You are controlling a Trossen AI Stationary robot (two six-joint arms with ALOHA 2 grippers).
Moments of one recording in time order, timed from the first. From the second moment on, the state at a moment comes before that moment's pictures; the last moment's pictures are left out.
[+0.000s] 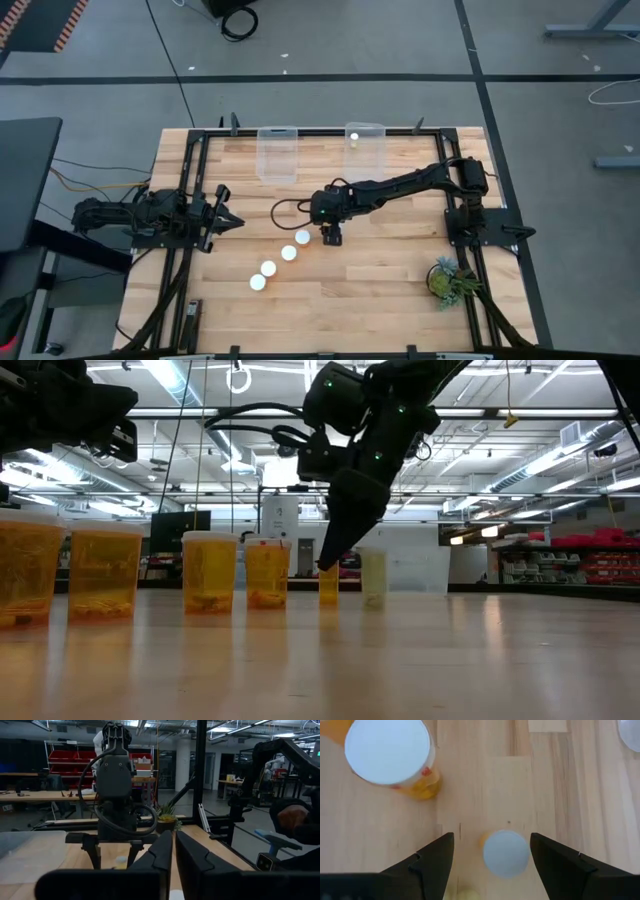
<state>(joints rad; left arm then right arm) -0.05 0.01 0.01 0.16 0.13 -0.04 0.00 1.95 1.34 -0.45 0.08 0.02</state>
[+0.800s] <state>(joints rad) -0.05 0.01 0.01 0.16 0.13 -0.04 -0.04 1.95 1.34 -0.44 0.08 0.03</state>
